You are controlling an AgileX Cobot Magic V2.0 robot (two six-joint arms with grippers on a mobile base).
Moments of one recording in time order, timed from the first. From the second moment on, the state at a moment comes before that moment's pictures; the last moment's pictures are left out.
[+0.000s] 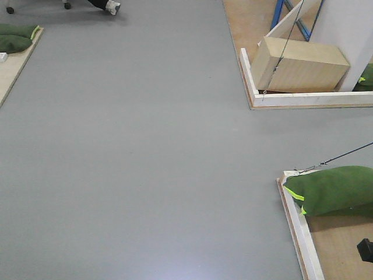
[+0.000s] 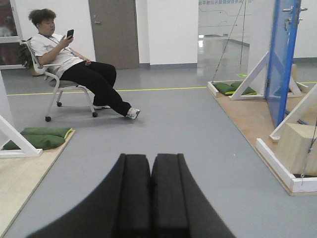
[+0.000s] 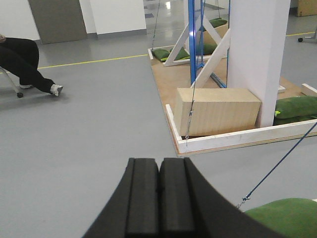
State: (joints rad) left arm 0.06 -0.01 0.03 0.07 0.07 -0.02; right arm -0.06 -0.01 0.03 -0.08 0.23 0.16
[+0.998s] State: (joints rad) left arm 0.06 -0.01 0.03 0.07 0.07 -0.02; right arm -0.06 -0.01 0.03 -0.08 0.23 0.16
